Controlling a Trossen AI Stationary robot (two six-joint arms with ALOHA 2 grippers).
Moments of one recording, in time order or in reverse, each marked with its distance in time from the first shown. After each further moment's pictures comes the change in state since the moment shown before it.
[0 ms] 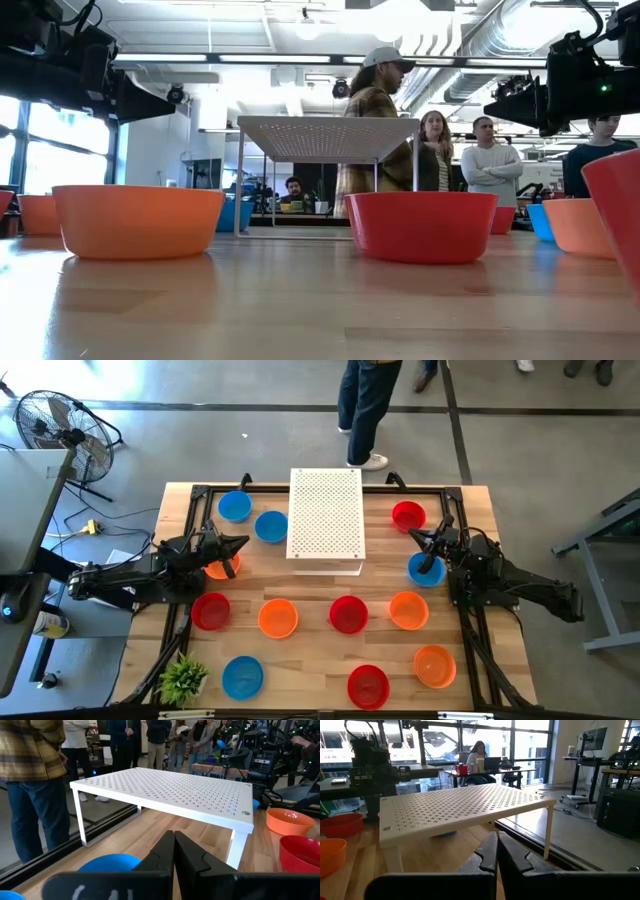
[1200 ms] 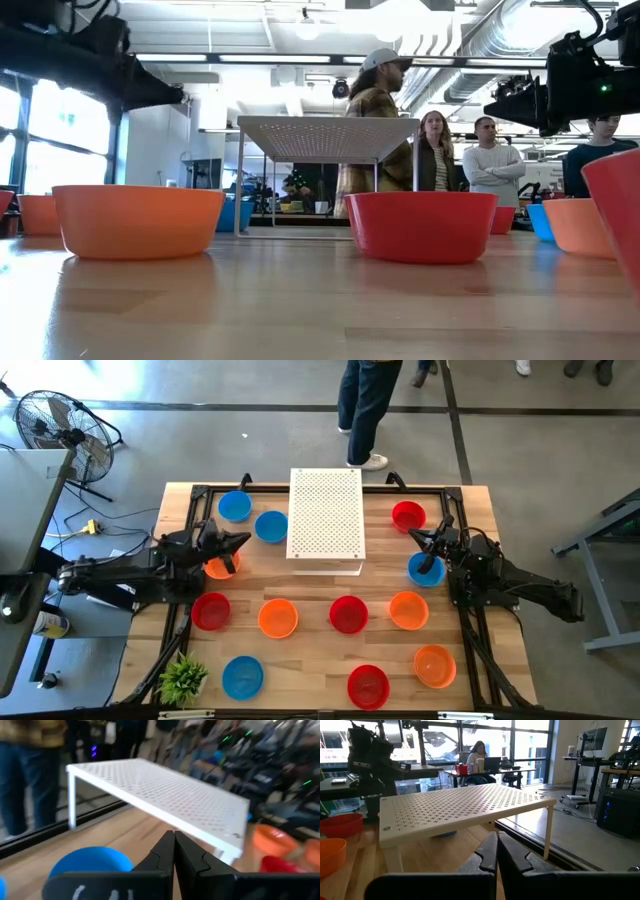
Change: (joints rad) left arm 0.000 0.227 0.165 -0.019 -0.020 -0.224; right arm 0.000 0.000 0.000 0.000 0.000 0.000
